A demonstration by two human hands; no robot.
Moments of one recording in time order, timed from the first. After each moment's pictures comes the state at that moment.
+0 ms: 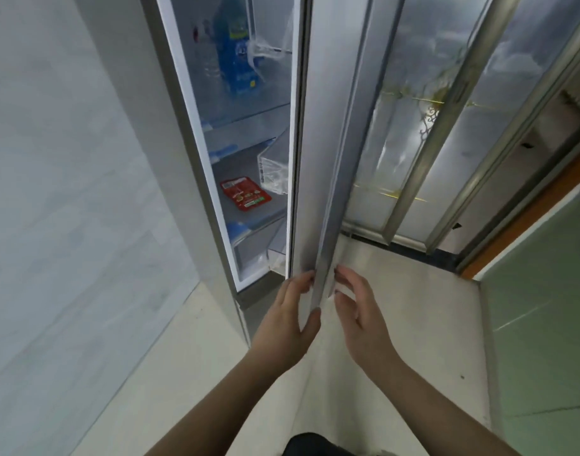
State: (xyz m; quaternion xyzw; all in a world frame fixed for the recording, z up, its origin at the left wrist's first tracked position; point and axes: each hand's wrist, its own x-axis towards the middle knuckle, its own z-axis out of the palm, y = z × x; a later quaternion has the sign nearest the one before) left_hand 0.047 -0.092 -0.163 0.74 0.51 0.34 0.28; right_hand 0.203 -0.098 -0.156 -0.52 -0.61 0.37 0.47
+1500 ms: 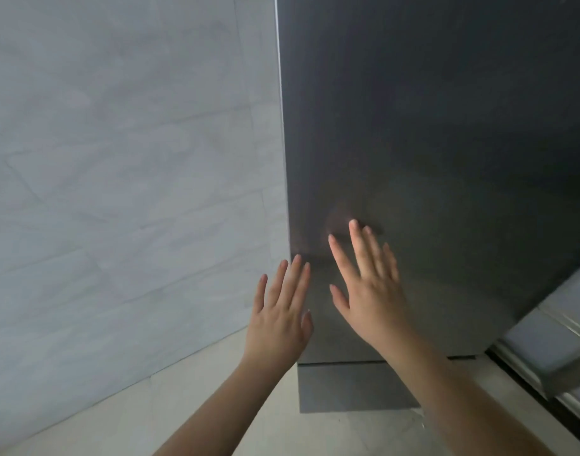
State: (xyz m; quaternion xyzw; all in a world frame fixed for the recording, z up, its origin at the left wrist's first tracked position) left_hand 0.006 0.012 -0.135 0.57 0.79 0.14 -0.18; right_hand 0.137 0.133 -0.089 -0.32 -0.92 -0.07 0.22
